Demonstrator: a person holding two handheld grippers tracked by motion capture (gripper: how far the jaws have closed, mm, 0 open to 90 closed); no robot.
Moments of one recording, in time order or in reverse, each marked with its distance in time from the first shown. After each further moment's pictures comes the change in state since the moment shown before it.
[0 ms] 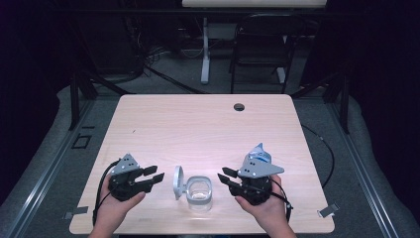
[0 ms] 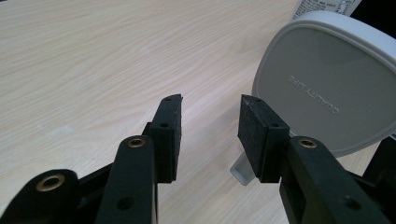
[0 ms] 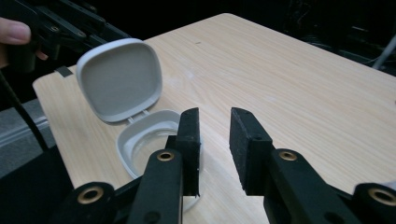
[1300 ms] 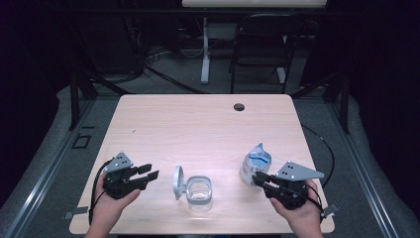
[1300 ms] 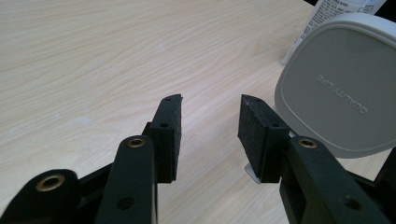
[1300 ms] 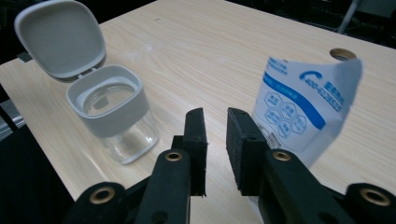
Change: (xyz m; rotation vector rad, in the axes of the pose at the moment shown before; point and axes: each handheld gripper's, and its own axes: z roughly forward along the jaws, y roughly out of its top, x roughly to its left) left arm 0.013 -0.005 -0.006 -0.015 0.026 -0.047; right arm -0.043 -0.036 -0.055 0.053 -0.098 0.091
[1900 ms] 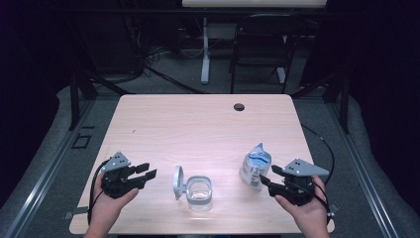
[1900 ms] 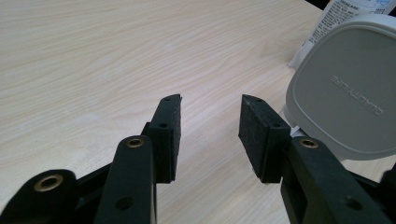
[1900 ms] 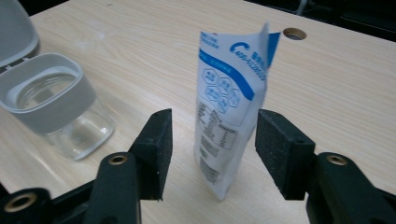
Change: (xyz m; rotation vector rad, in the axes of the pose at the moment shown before) left arm 0.006 -0.003 -0.001 -0.005 0.015 -0.022; right arm -0.019 -0.006 -0.001 0.049 -0.144 0.042
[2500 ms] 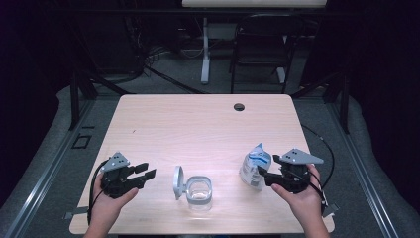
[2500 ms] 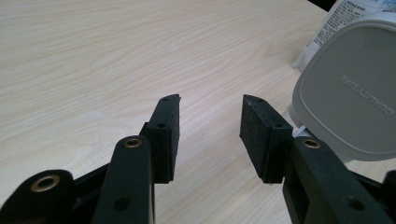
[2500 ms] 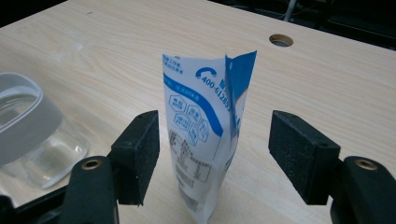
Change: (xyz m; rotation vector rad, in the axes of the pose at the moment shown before) left arm 0.003 -0.002 0.001 0.001 0.010 -0.009; right arm -0.015 0.011 0.024 -0.014 -0.036 0.021
